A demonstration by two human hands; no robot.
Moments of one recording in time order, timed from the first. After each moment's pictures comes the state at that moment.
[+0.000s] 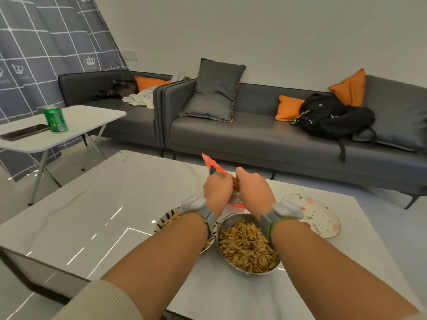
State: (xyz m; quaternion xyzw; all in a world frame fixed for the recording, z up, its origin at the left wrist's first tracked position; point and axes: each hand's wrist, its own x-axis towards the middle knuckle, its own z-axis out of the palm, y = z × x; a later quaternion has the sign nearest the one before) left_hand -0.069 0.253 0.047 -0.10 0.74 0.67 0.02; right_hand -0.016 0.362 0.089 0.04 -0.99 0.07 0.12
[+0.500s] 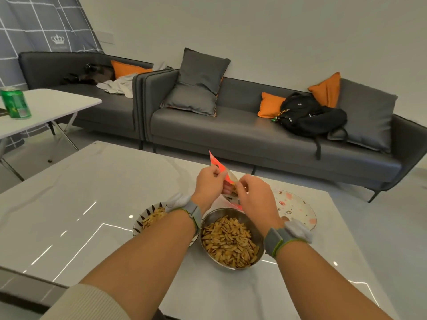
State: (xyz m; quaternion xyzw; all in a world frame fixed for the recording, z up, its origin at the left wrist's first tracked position) left_hand -0.058 0.269 0.048 0.04 0.74 0.68 0.00; right_hand 0.008 0.398 0.060 -0.04 -0.95 0.22 0.23
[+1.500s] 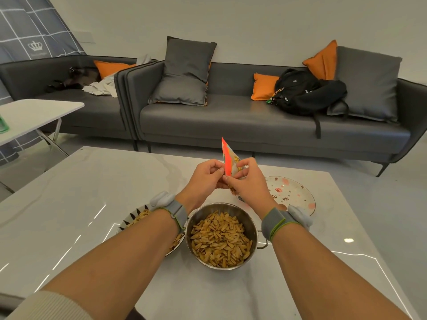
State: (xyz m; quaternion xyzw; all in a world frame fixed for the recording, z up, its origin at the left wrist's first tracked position) left_hand -0.070 0.301 0.037 0.14 0.74 0.65 0.07; right_hand -0.024 0.444 0.044 -0.08 -0.84 0.51 0.15
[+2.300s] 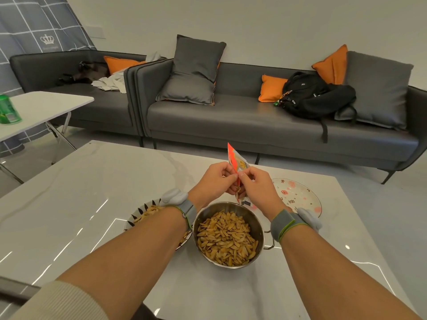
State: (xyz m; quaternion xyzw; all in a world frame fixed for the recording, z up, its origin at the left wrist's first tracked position) left_hand -0.068 0.298 0.038 0.18 0.79 0.58 0.06; right_hand -0.022 0.444 0.041 -0.06 -0.86 0.50 0.13
